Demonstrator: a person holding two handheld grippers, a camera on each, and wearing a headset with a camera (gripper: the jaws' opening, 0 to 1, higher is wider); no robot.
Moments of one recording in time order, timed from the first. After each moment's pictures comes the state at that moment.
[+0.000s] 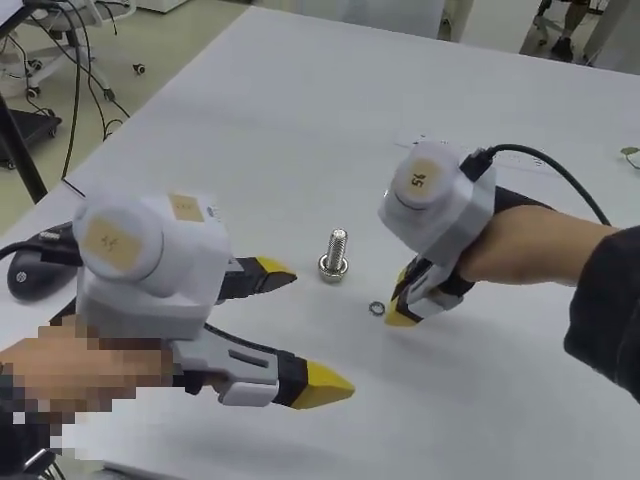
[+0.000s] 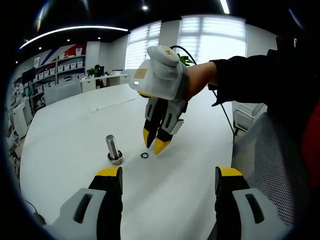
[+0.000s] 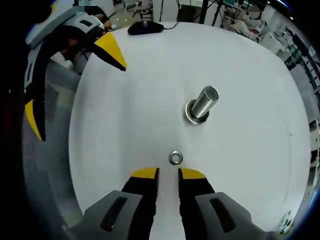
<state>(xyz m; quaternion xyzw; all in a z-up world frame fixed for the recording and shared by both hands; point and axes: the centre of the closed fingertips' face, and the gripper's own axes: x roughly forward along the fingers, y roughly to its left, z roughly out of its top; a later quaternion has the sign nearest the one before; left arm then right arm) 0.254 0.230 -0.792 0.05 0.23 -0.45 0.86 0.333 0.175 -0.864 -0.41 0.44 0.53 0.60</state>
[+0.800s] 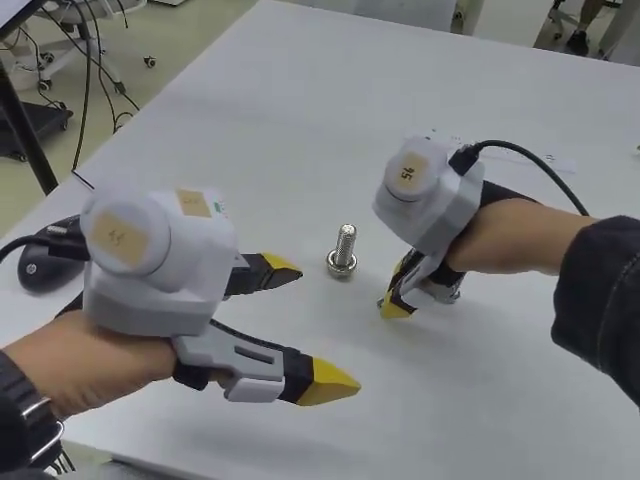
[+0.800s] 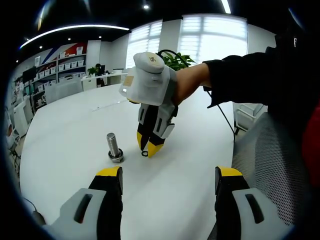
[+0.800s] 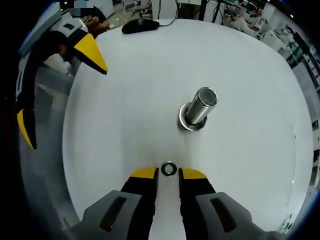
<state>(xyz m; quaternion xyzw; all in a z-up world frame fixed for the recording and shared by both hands) 0.252 0.230 -0.794 0.05 0.24 -0.45 0.86 0.343 0.185 -0.878 -0.41 0.44 0.54 0.59</state>
